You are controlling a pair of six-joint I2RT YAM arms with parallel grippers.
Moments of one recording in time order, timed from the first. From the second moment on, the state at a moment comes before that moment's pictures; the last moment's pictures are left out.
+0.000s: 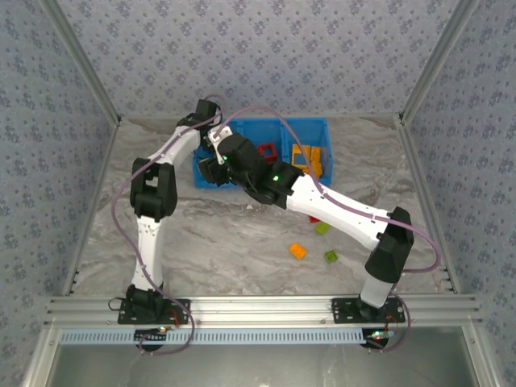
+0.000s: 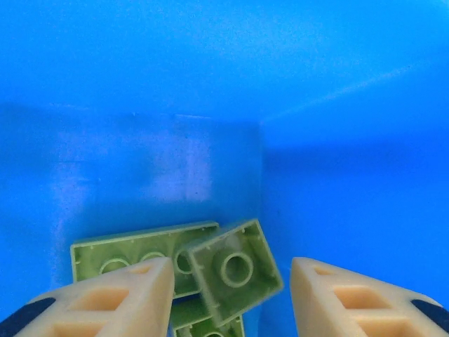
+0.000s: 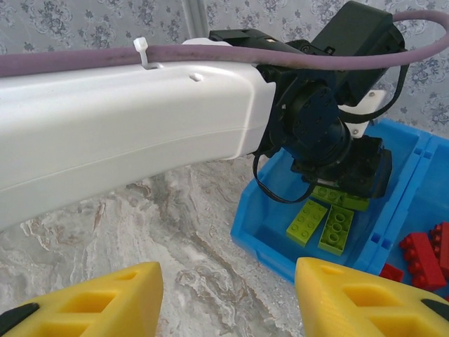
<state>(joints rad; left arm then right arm) -0.29 2.33 2.02 -0.66 0.19 -0.45 1.01 1.73 1.71 -0.43 0.25 0.25</state>
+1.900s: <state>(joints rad) -1.19 0.92 0.84 -0.45 -0.30 -0.63 0.72 1.38 0.96 -0.81 0.09 0.43</state>
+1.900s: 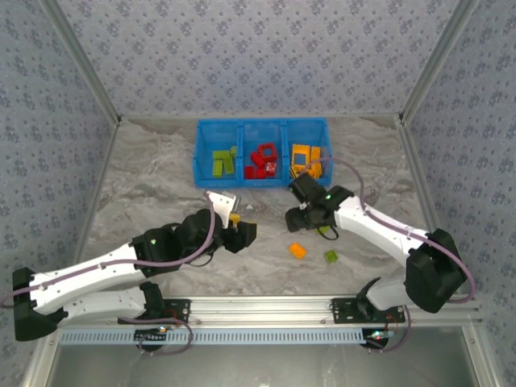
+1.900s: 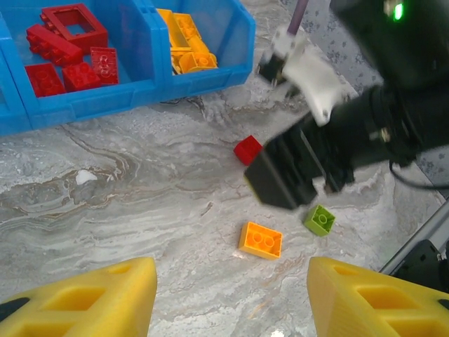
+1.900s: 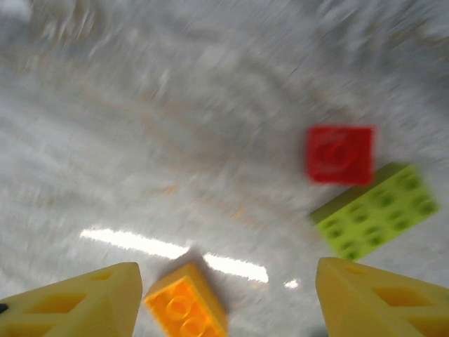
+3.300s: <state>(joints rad) -1.33 0.95 0.89 -0.47 -0.40 -0.67 0.64 1.38 1.01 -0.80 0.09 0.47</state>
